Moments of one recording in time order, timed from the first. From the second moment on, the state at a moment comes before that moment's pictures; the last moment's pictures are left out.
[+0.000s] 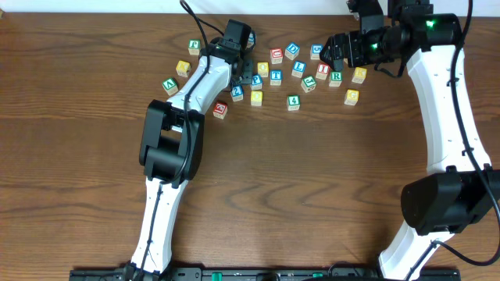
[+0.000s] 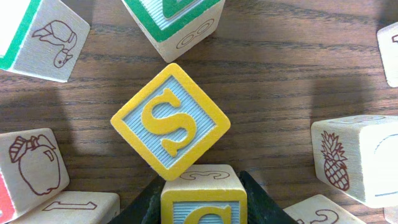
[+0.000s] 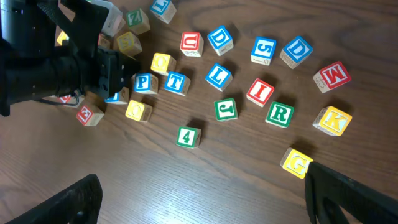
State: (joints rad) left arm -0.34 2.47 2.02 -0.66 -0.04 -0.26; right arm 0.07 1.94 2.03 -1.12 -0.36 -0.10
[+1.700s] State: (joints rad) left arm -0.48 1.88 1.31 -0.74 -0.04 -0.50; right arm 0.07 1.94 2.03 -1.12 -0.36 -0.10
